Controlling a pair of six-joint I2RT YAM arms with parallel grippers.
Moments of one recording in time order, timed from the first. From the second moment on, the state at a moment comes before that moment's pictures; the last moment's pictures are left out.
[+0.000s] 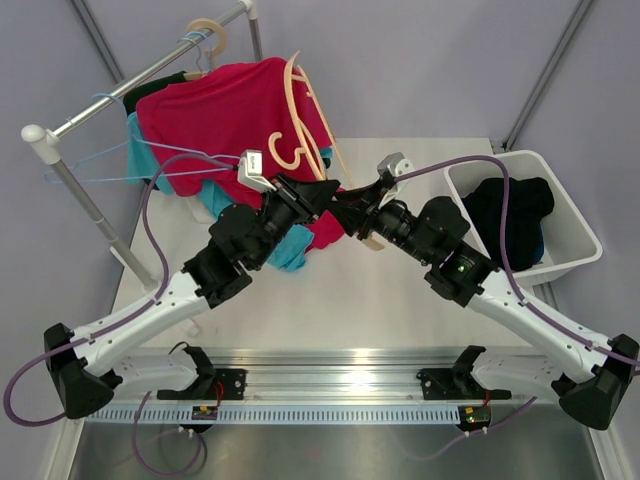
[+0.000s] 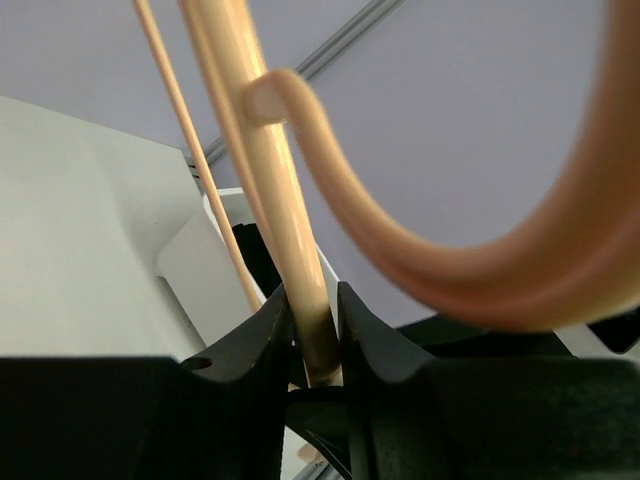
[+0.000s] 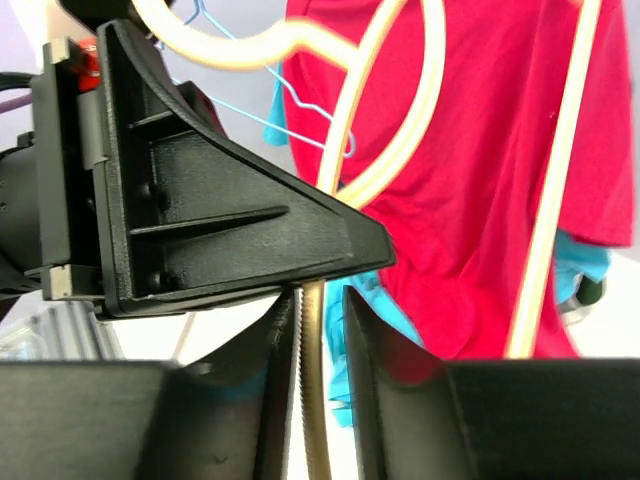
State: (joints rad) left arm -0.92 1.12 1.05 0.24 -0.29 -0.87; right arm 0.82 1.08 1.04 0.19 -0.09 0.15
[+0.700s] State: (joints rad) left arm -0.92 1.09 1.14 -0.04 -0.42 -0.75; right arm 0.83 0.93 0.99 0.06 -0.14 0.17
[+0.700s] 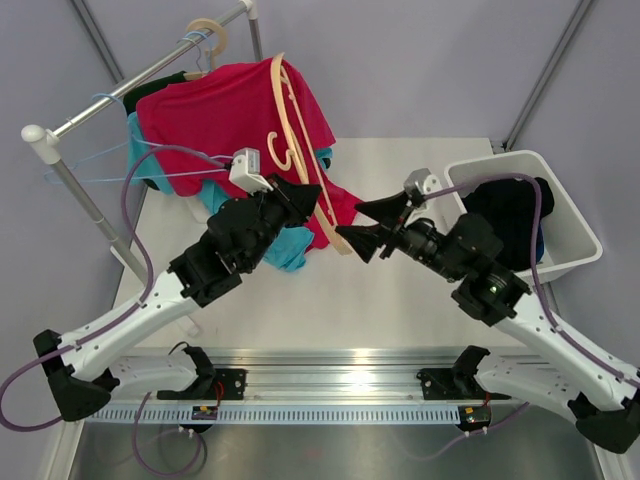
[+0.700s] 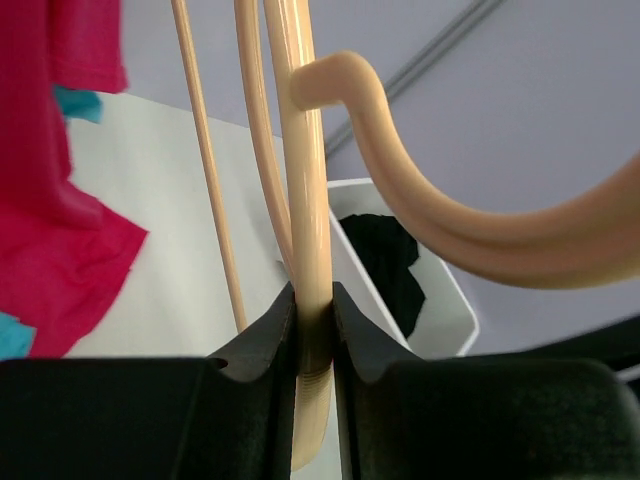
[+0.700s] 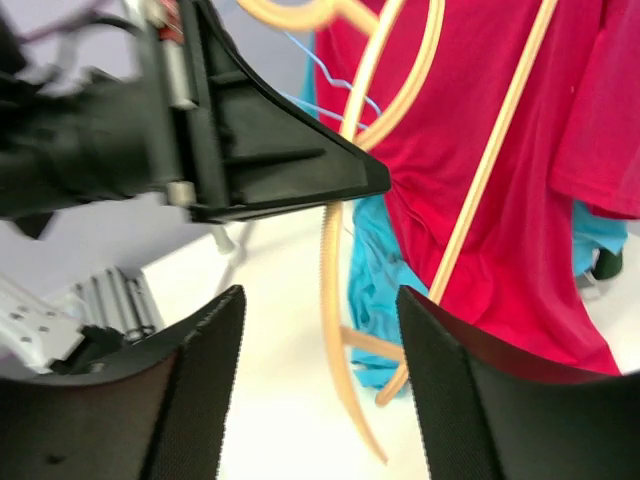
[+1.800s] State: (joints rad) left arm -0.70 1.26 1.65 -0.55 -1.06 -0.53; right arm 0.83 0.66 0.89 -0.05 -0.17 0.33
